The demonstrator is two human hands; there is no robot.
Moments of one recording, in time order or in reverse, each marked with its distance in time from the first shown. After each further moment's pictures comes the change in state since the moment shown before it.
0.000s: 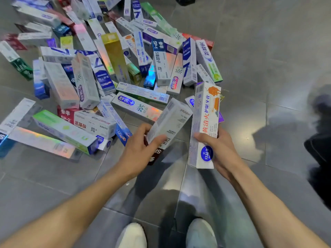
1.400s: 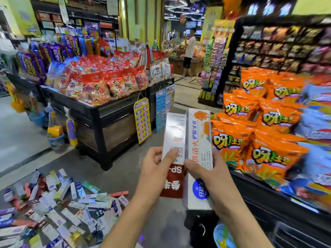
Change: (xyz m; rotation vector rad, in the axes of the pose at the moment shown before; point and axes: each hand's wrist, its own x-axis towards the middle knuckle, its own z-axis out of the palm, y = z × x) left_hand -0.283 0.932 -0.198 -0.600 -0.453 0.215; right_hand -0.649 -0.719 -0.045 0.182 0.430 -0.606
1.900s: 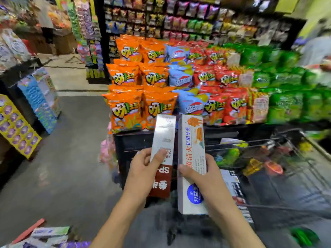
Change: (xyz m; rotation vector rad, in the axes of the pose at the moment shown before) left_hand -0.077 -0.080 0.094 0.043 -0.701 -0.169; right_hand -0.183 0.027 -0.089 -0.048 0.773 0.018
